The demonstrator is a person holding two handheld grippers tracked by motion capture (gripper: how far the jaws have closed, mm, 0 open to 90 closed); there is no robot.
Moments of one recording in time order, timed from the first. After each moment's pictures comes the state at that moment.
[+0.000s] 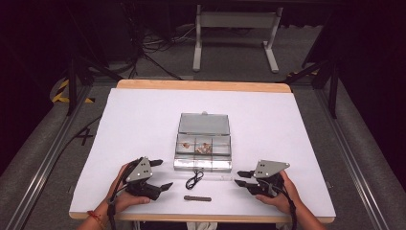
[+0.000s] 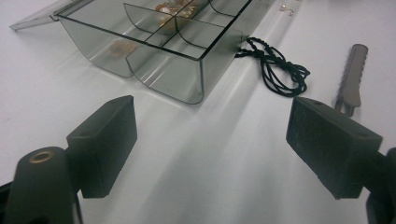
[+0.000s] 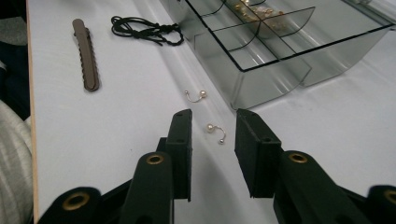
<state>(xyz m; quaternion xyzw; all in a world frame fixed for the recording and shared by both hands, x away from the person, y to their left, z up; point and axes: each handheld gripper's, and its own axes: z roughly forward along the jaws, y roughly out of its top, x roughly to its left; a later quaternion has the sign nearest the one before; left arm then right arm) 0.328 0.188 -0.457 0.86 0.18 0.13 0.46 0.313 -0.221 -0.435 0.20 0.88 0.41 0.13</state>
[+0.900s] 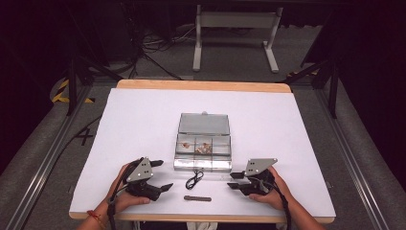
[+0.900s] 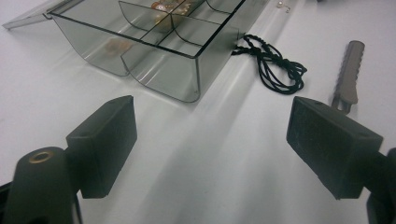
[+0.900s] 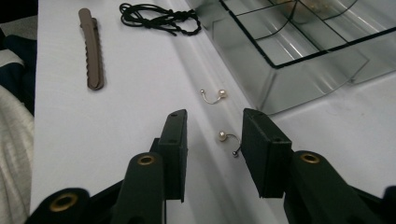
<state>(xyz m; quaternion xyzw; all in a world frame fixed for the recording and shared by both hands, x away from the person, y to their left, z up) 0.328 0.187 -0.457 0.86 0.18 0.13 0.46 0.328 -0.207 -0.450 0.19 0.89 0.40 0.08</state>
